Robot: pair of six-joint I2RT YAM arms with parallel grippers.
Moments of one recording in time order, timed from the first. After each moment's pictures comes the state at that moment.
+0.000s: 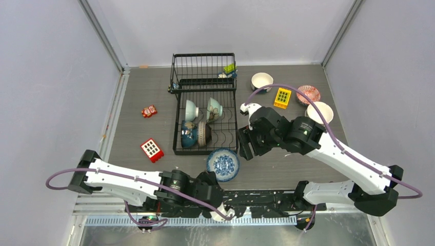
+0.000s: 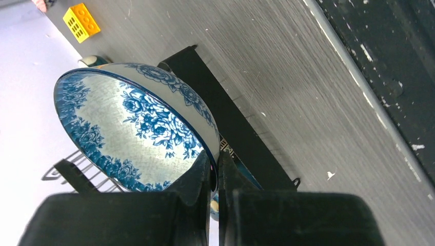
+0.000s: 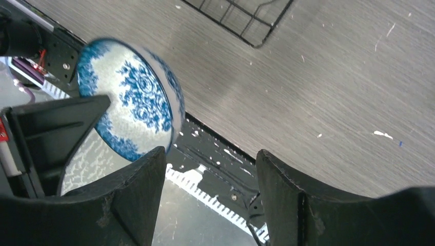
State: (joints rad) left arm -1.71 1.15 0.98 -0.84 -0.49 0.87; right arm 1.00 1.14 1.37 -1.16 0.07 0.47
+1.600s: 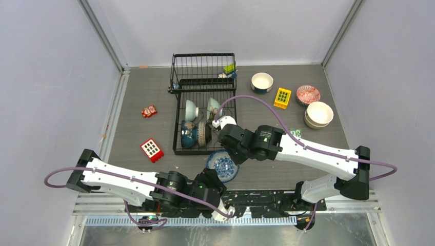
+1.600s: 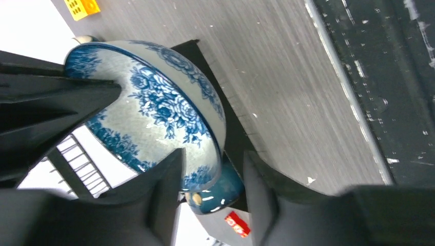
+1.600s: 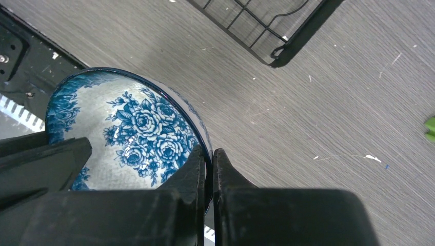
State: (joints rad) left arm -1.76 1.13 0.96 -0.85 -0.52 0.76; right arm 1.20 1.36 1.35 -1.04 0.26 0.48
